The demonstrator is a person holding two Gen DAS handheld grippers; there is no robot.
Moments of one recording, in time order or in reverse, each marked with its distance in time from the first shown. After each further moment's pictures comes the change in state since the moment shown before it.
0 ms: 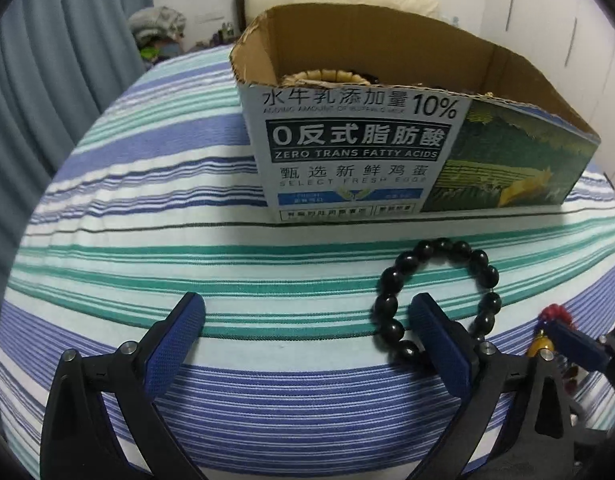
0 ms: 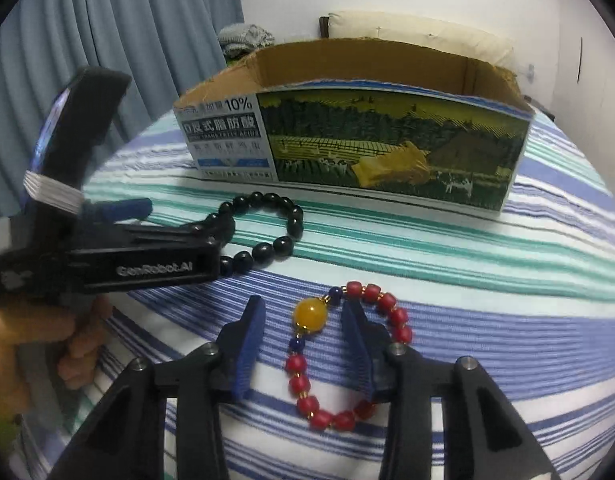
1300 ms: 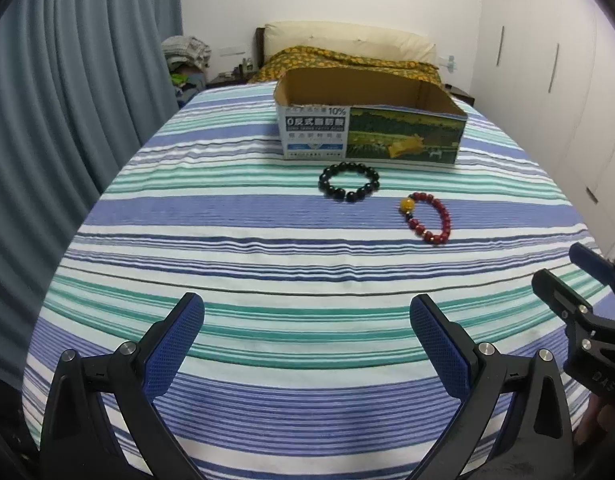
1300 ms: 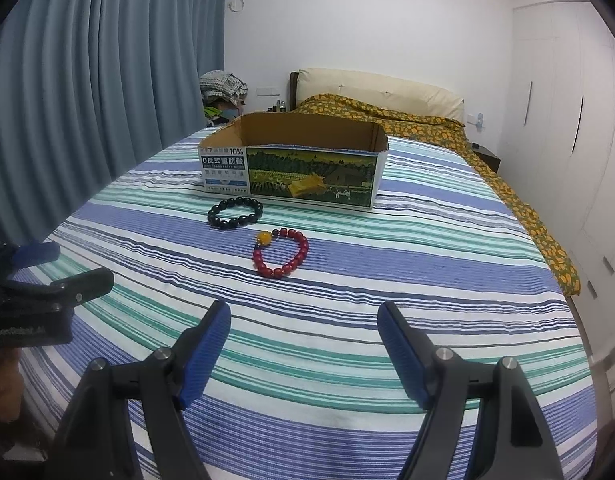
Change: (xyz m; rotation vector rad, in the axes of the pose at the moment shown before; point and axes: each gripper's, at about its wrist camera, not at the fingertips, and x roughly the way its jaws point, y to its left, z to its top) left arm -0.178 -0.024 -0.139 -0.050 -0.155 0.024; right arm -0.166 -0.008 -0.100 -0.006 -0.211 -0.161
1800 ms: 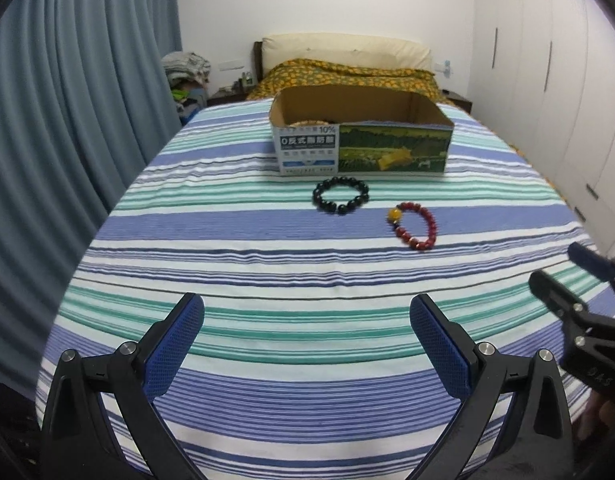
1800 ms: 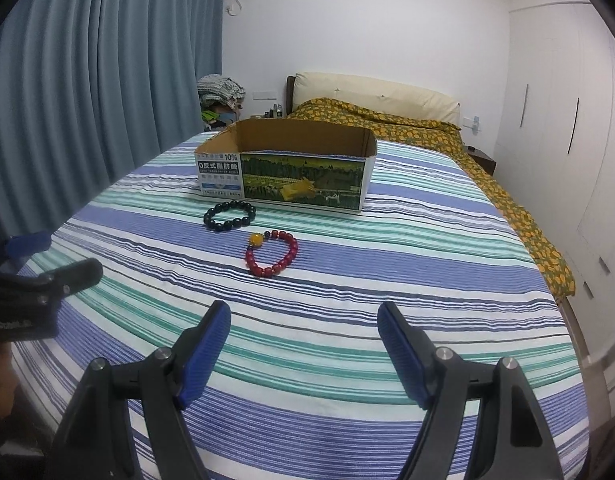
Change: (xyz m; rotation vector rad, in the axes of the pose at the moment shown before) left arm -0.025 -0.016 0.000 0.035 -0.042 0.019; right arm -0.016 -0.011 0.001 -0.001 -0.018 -0.008
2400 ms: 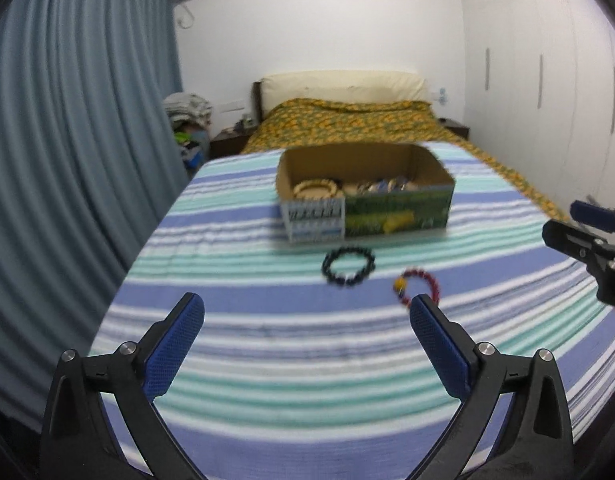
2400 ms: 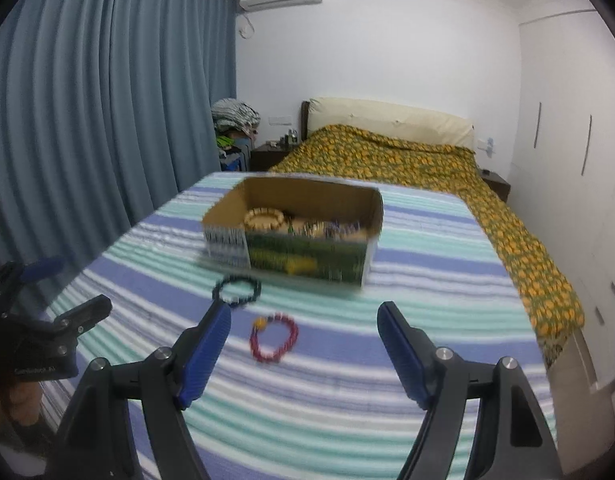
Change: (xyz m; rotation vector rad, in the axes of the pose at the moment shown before) left arm -0.019 0.002 0.044 0.043 -0.136 0.034; right arm -0.011 -0.017 0.077 -0.009 -0.063 0.057
